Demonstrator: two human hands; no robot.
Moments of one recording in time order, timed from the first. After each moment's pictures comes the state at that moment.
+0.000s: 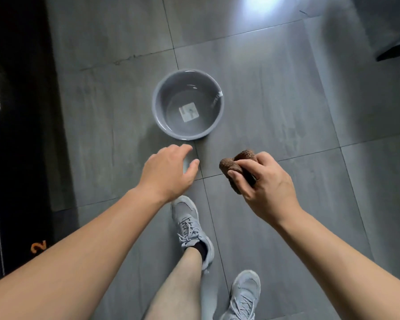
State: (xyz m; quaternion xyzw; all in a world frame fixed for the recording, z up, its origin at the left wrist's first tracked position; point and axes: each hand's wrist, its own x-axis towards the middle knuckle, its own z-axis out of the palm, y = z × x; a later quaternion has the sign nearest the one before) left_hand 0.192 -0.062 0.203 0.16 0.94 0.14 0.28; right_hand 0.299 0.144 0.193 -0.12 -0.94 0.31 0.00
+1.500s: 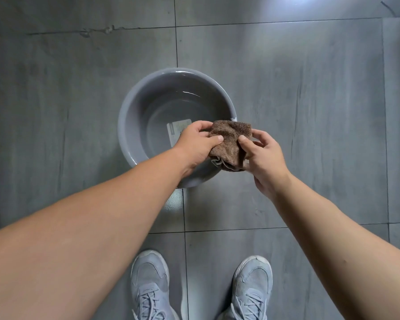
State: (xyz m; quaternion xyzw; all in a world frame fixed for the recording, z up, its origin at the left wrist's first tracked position) left_hand -0.005 0.070 -0.063 -0.24 0.64 0.63 0.36; right_hand 0.048 0.222 -0.056 -0.40 -0.57 0.70 -0.14
